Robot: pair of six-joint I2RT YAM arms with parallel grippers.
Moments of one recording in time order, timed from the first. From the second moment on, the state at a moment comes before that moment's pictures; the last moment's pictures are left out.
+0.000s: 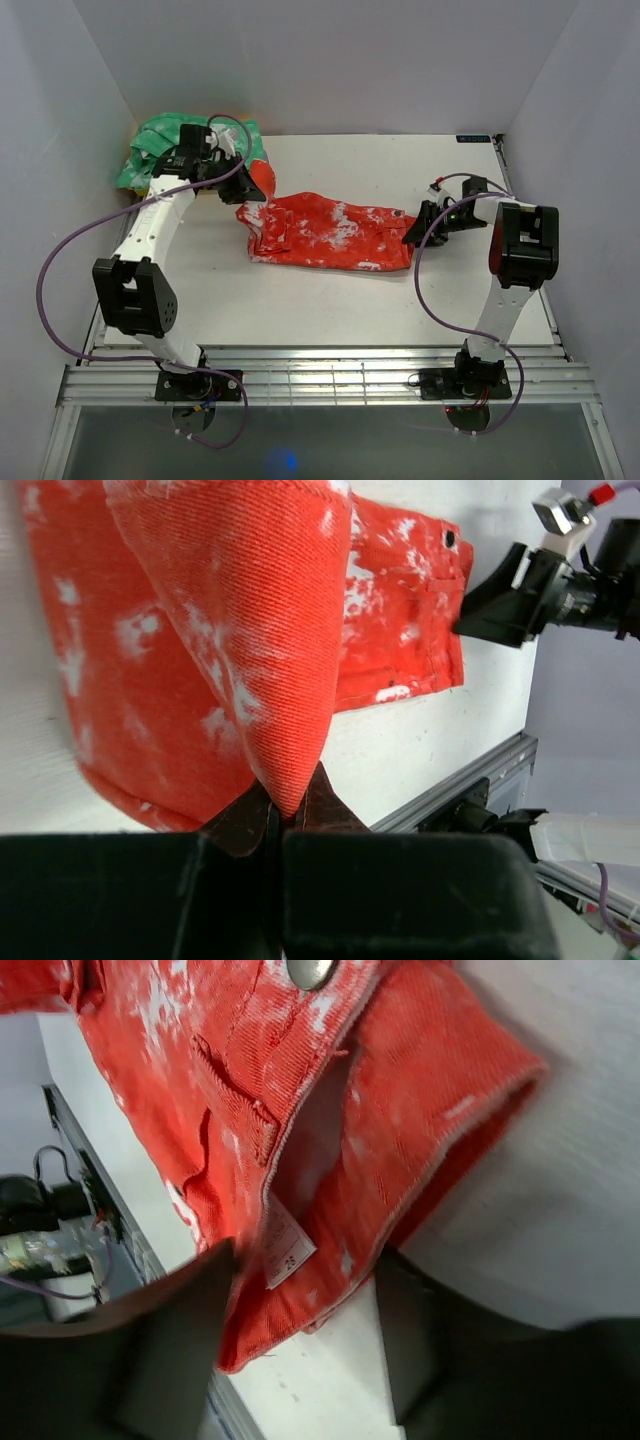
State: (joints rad) left arm -0.08 1.62 1.54 -0.80 0.57 -0.37; right arm -0.11 2.00 1.25 -0.62 -0.94 -0.16
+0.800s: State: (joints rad) left arm -0.59 2.09 1.71 -0.45 0.51 -0.82; right arm -0.06 2.03 1.23 -0.52 -0.96 -0.09
